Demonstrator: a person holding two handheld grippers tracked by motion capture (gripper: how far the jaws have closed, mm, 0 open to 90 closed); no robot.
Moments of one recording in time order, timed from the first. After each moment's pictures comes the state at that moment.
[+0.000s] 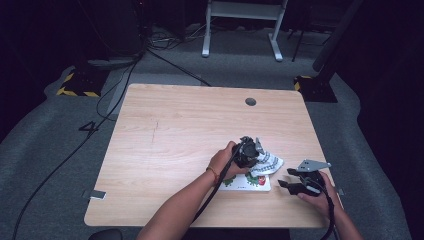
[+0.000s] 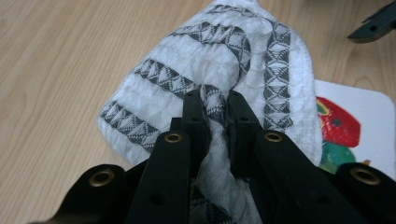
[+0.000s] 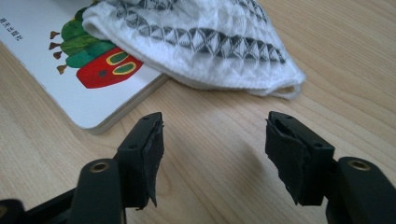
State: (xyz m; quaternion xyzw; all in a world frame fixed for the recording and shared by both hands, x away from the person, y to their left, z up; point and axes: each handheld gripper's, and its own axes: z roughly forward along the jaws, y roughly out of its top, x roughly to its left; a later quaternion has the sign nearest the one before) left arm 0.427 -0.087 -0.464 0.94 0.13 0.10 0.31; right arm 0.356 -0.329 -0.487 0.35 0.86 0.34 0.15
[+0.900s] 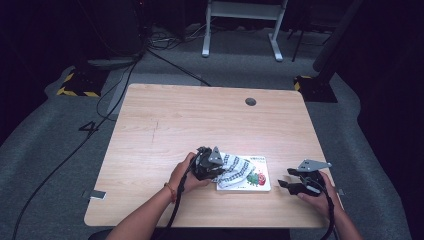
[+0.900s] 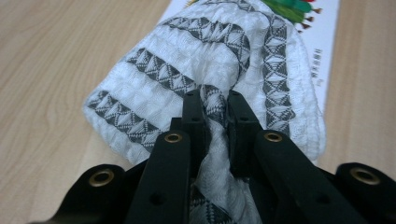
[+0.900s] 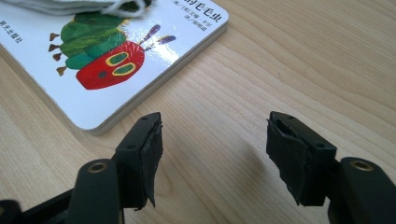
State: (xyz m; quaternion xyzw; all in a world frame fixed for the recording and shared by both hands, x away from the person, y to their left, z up) left arm 0.394 0.037 -0.467 0.92 0.18 0.09 0.34; right arm 0.356 -0.328 -0.487 0.36 0.86 0.34 0.15
